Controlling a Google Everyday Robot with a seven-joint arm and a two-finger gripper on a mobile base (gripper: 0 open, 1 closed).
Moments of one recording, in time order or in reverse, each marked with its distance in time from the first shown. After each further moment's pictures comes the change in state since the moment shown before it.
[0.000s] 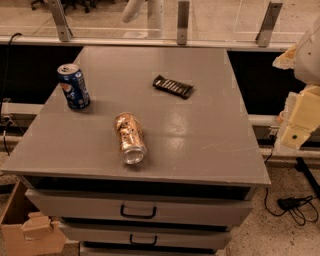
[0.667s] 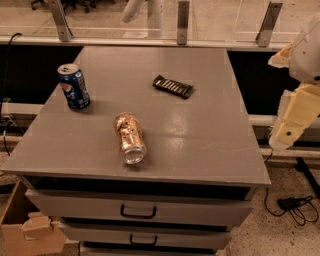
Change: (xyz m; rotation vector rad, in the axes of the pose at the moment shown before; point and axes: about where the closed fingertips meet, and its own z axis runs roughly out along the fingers) arm -0.004 -0.009 0.007 0.005 -0.025 -0.006
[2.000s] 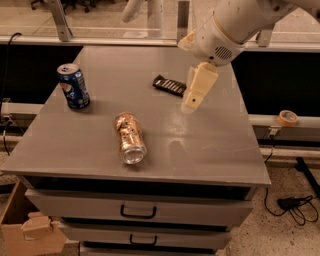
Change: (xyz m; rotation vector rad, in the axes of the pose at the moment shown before) arm -0.167 -0.061 0.079 -0.051 -0.344 -0.234
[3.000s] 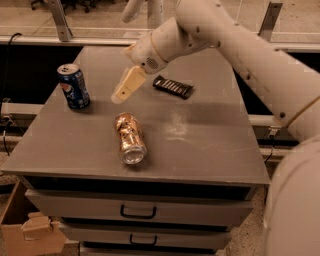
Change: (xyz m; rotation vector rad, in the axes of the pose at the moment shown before) arm -0.108 -0.066 0.144 -0.090 -0.412 0.090
